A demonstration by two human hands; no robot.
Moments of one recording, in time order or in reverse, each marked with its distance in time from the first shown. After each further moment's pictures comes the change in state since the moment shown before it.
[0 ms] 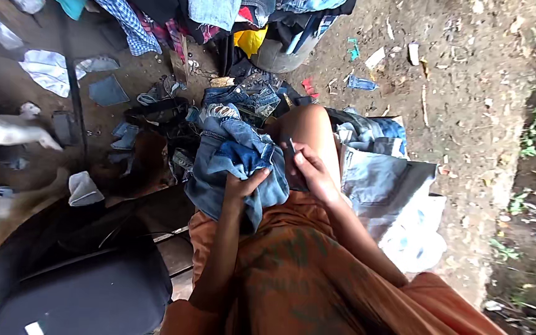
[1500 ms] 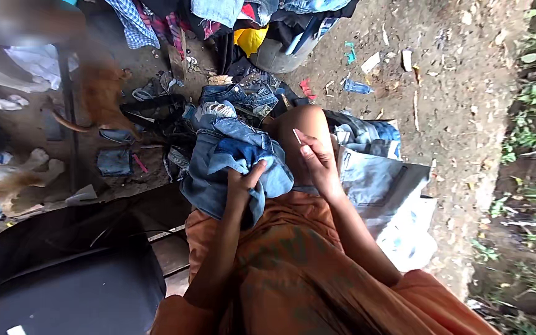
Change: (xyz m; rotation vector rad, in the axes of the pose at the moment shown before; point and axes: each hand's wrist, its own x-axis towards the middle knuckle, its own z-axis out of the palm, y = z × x) left_hand 0.002 0.014 0.018 0.092 0.171 -0.164; right_hand 0.008 -0.005 -0.011 -0.357 0.162 -0.233
